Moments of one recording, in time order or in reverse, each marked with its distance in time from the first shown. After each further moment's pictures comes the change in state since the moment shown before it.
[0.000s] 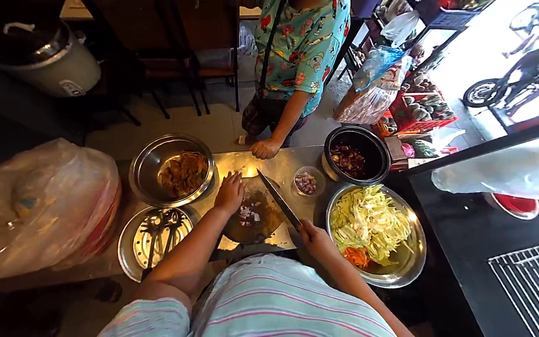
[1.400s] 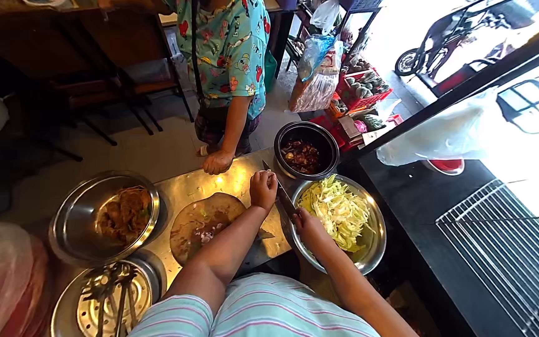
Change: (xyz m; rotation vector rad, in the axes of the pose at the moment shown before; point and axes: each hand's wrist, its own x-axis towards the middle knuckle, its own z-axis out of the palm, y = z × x) left_hand 0.104 0.202 0.122 -0.356 0.240 0.113; right_hand 0.014 0.041 -0.073 0.095 0.079 0.381
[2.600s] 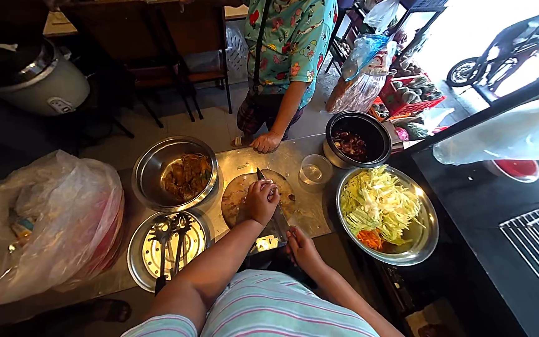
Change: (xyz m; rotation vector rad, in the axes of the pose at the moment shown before) left_hand -0.122 -0.079 -0.147 0.196 0.144 0.085; right_hand -0.077 -0.049 0.167 0.532 -0.164 -0.226
